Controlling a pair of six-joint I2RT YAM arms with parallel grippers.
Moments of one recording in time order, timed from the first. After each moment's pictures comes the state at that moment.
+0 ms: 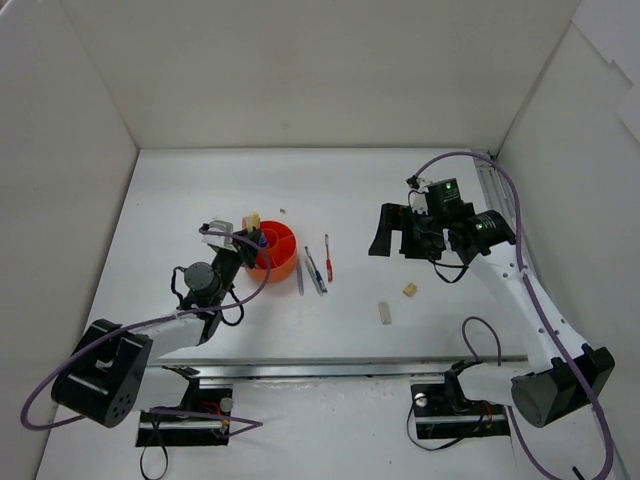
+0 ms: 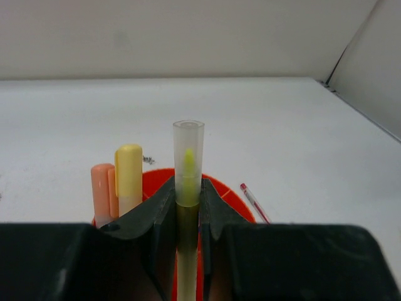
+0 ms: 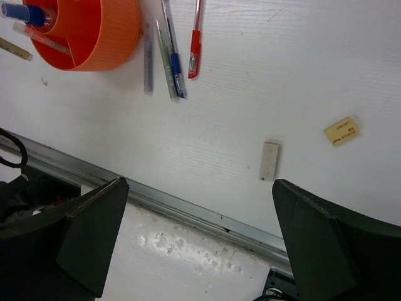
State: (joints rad) left arm -0.38 1.25 0.31 1.12 0.03 -0.21; right arm 0.36 1.23 1.27 -0.92 -0.25 0.41
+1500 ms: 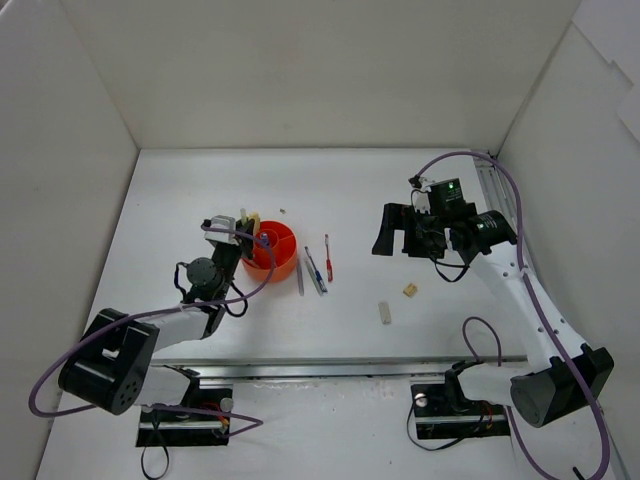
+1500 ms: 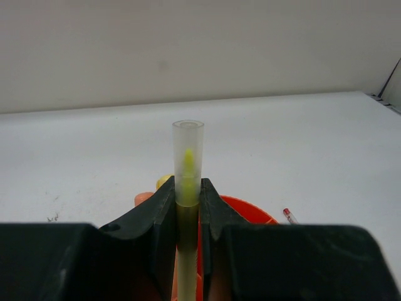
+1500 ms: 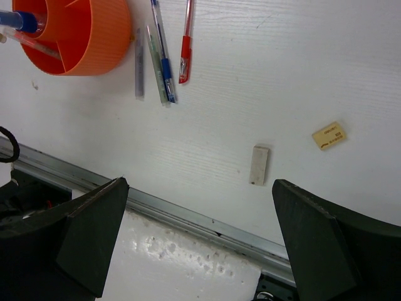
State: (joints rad) left arm -0.39 1.36 0.35 1.19 -0.08 -0.08; right arm 0.33 1.23 1.26 -0.91 -0.24 0.37
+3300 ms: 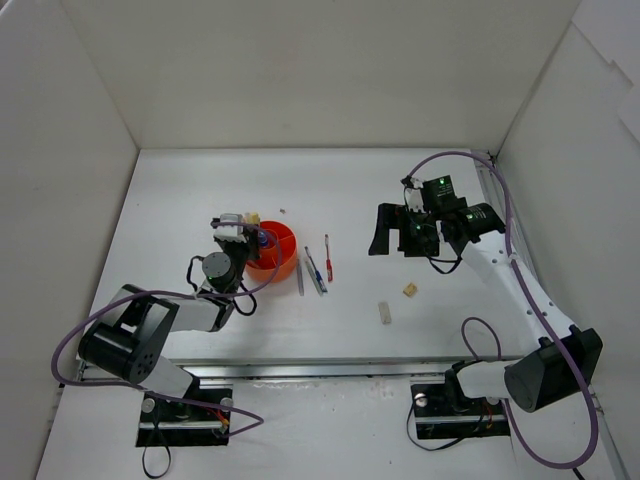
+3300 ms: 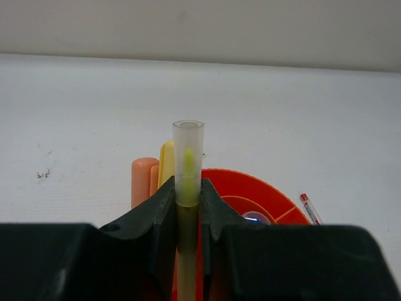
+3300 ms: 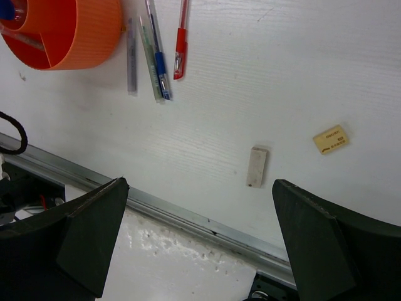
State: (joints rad) left arm -0.42 1.51 0.40 1.18 -0.20 -0.15; right arm 0.33 1.31 1.27 -0.91 -0.26 0.34
